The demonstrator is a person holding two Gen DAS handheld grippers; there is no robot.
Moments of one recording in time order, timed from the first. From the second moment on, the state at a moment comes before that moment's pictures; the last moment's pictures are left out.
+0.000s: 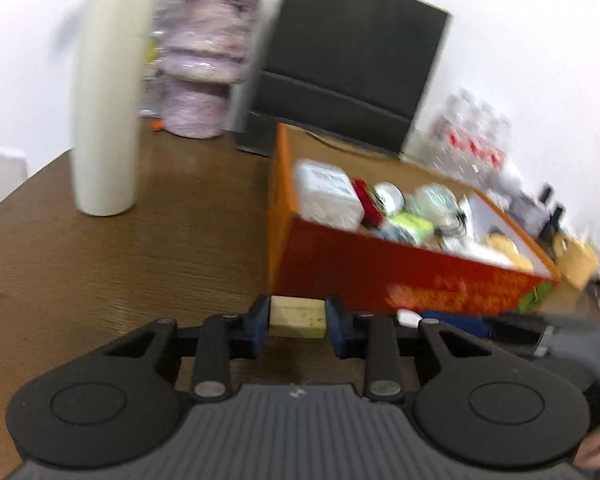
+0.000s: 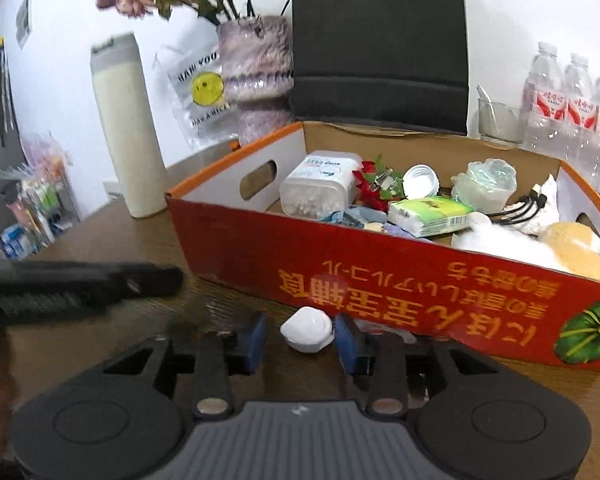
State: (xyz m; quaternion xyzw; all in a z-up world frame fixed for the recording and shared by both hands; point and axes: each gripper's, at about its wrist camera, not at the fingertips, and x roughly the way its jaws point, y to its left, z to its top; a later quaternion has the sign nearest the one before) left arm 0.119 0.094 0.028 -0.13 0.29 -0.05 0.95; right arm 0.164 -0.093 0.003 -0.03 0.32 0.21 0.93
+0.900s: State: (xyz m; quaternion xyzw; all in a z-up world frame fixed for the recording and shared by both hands) left arm -0.029 -0.023 0.088 -0.04 0.14 -0.03 0.99; right arm -0.016 -0.208 0.091 0.02 0.17 0.14 0.98
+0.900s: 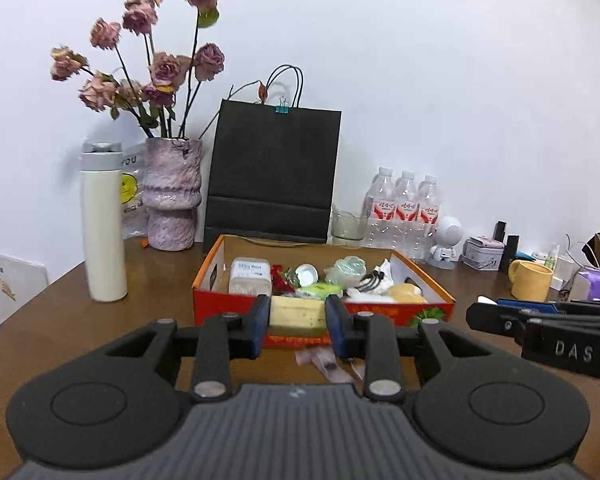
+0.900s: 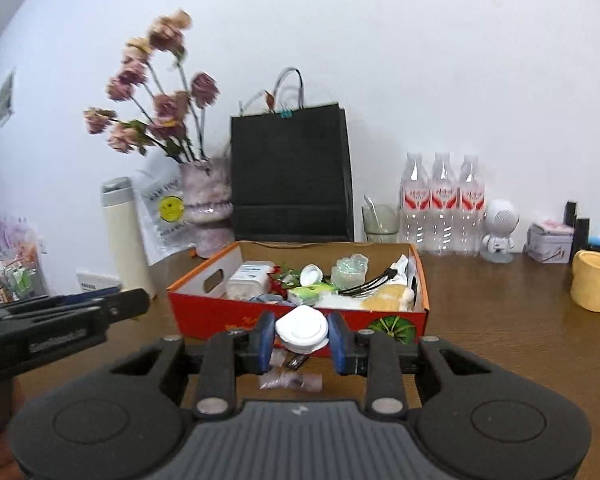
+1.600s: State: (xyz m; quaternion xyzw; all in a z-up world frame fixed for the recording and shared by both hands) left arm -0.124 -0.036 0.083 -0.05 0.05 0.03 1.00; right arm -0.110 -0.216 0.071 0.06 0.06 0.13 0.99
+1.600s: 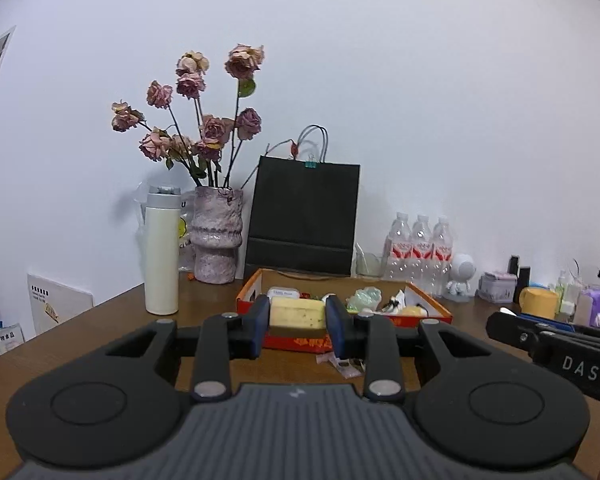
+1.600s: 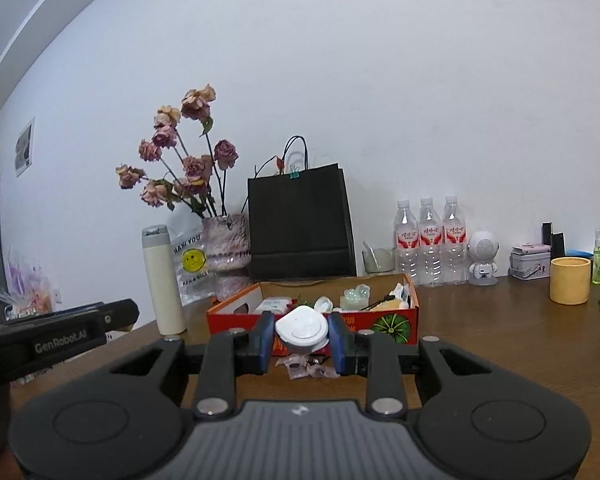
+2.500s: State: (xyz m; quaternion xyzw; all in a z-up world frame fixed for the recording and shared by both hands) left arm 0.267 0.029 0.067 -0.01 0.38 -0.05 0.92; right arm 0.347 -0.133 0.073 0.08 0.45 0.21 0.86
